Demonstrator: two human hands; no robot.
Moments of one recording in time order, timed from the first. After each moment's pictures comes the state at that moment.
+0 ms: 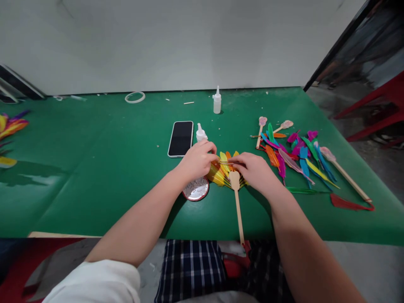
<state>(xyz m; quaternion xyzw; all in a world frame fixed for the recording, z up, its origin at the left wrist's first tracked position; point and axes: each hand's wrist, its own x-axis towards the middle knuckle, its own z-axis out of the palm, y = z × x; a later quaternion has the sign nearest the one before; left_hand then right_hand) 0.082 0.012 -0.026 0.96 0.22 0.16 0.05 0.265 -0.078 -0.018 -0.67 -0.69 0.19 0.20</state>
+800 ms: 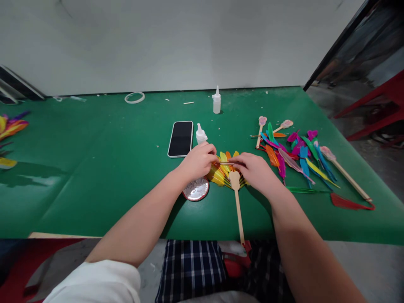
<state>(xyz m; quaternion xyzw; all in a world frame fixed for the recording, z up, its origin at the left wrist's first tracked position) 0.082 0.016 -0.037 0.96 0.21 0.16 0.08 0.265 -0.078 -0.018 -0.67 -0.68 0.21 0.20</state>
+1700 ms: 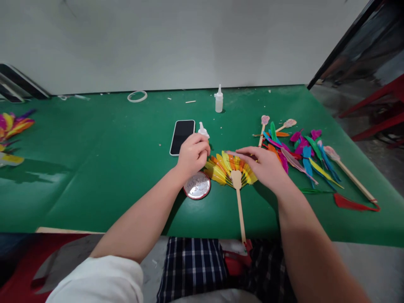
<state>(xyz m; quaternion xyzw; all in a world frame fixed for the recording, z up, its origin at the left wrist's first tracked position) 0.076 0.013 -0.028 0.86 0.28 0.41 0.10 0.276 -0.080 -0.013 -0.67 -0.63 0.21 0.33</state>
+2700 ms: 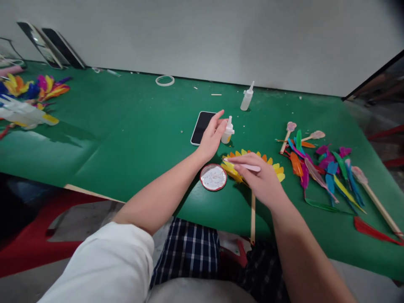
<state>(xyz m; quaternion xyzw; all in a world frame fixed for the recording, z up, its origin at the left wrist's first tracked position) 0.086 0.039 -0.047 0.64 0.34 0.51 0.46 0.217 -0.092 -0.002 -0.53 -0.65 0.35 0.42</state>
